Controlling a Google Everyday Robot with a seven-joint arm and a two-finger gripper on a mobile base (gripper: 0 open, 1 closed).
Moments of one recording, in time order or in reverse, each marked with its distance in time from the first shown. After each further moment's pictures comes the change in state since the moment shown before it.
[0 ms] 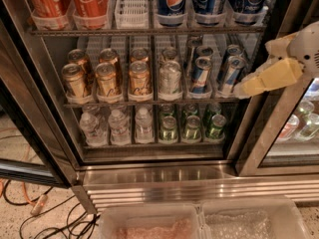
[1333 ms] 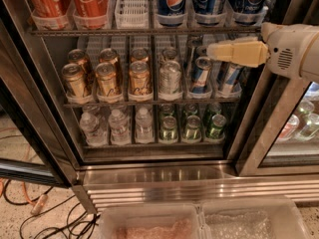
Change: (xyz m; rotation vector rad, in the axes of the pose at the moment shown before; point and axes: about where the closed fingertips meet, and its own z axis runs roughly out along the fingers) arm -0.063 -0.034 0.023 0.241 -0.485 0.201
